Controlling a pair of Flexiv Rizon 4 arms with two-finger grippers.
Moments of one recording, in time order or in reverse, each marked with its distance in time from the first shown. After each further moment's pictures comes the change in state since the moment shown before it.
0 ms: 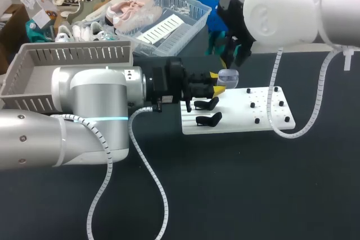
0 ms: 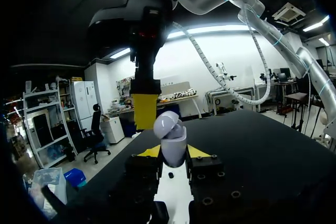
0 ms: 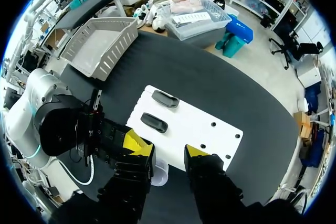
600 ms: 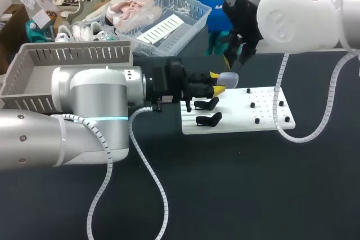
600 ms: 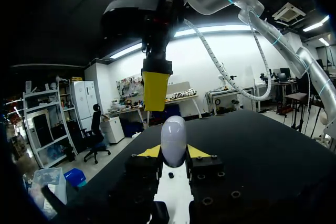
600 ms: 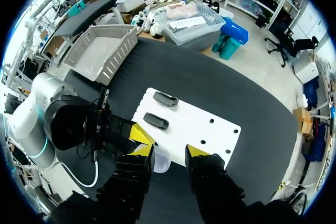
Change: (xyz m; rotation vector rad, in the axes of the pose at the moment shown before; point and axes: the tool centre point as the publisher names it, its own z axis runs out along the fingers) left arm -0.001 0.002 -0.001 -0.004 0.000 0.004; right arm 0.010 0.003 -0.021 0.002 -0.053 0.045
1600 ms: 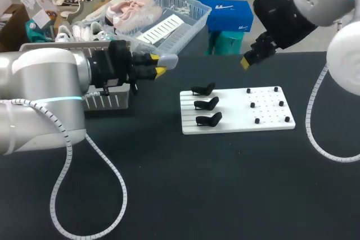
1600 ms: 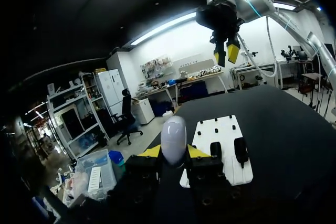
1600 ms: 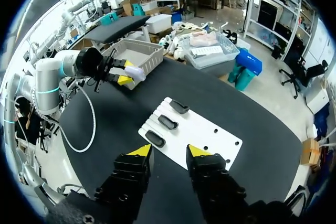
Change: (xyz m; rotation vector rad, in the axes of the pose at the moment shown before) left arm 0.028 0.085 -0.143 -0.236 0.215 0.060; right arm 0.036 -0.004 -0.037 -0.140 -0.261 -0.180
